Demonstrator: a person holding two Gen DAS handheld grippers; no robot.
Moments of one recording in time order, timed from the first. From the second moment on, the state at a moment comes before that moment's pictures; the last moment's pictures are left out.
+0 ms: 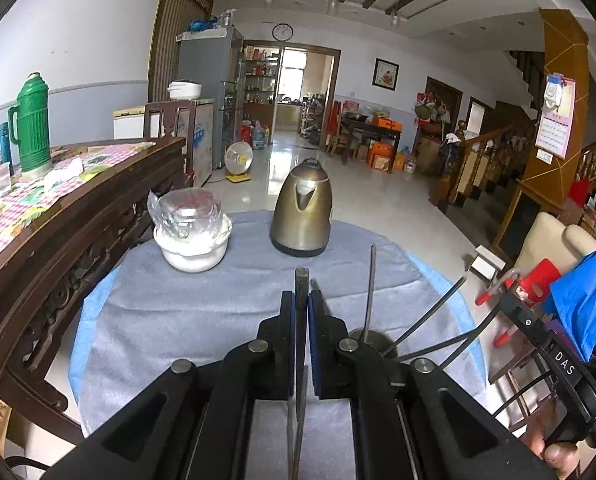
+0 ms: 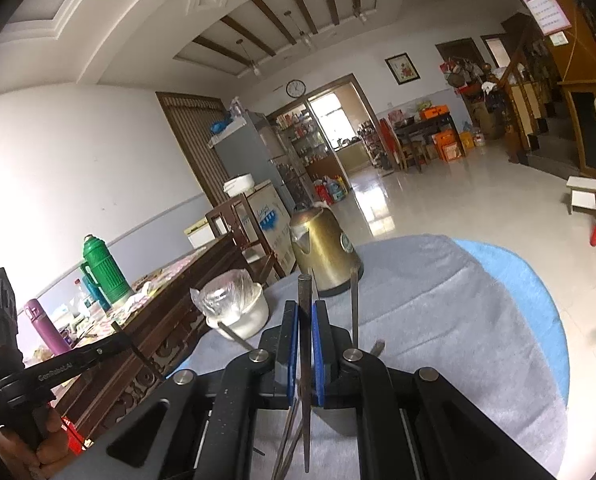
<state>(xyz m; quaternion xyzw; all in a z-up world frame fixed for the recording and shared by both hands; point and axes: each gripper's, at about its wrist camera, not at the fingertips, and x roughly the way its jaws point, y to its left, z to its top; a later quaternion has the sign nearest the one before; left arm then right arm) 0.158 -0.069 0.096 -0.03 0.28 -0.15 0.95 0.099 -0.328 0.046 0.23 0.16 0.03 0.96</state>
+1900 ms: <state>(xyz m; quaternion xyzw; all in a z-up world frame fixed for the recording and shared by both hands) 0.176 -0.118 0.113 -0.11 0.15 -0.21 0.96 0.139 -0.310 0.039 0.16 0.12 -0.10 0.97</state>
